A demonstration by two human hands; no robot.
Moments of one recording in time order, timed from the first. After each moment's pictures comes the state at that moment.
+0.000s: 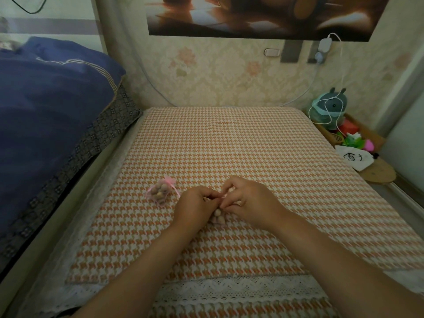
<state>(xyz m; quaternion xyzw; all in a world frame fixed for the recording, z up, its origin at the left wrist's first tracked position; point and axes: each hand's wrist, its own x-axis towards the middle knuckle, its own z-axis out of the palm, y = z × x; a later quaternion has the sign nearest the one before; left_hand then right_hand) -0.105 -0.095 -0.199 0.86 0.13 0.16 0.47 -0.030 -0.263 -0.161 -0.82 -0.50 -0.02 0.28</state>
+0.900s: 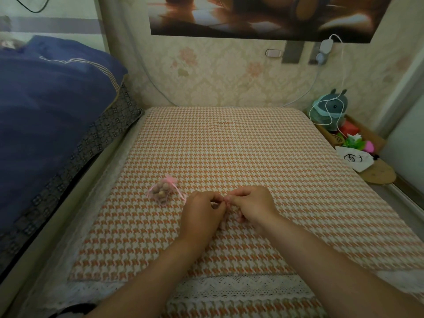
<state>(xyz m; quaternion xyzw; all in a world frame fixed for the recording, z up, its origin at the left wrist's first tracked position) -0.125 -0.122 -0.188 0.89 0.14 0.22 0.38 -0.045 -0.244 -0.170 -0.79 -0.04 0.18 0.58</state>
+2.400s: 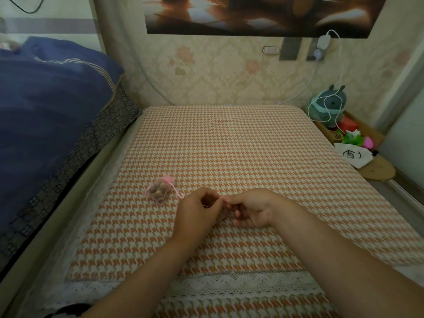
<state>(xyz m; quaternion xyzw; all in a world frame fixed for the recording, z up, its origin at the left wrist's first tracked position) -0.128 -0.119 -0.195 0.84 0.14 0.26 0.45 -0.036 -0.252 -0.140 -0.69 0.04 0.48 0.53</state>
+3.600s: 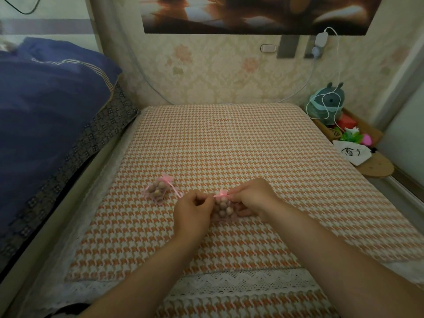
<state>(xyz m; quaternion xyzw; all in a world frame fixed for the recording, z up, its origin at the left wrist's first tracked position) -0.128 -0.128 -0.195 0.74 0.30 0.24 0.56 -0.031 -0.250 -0.154 -0.81 -0.02 0.25 0.53</state>
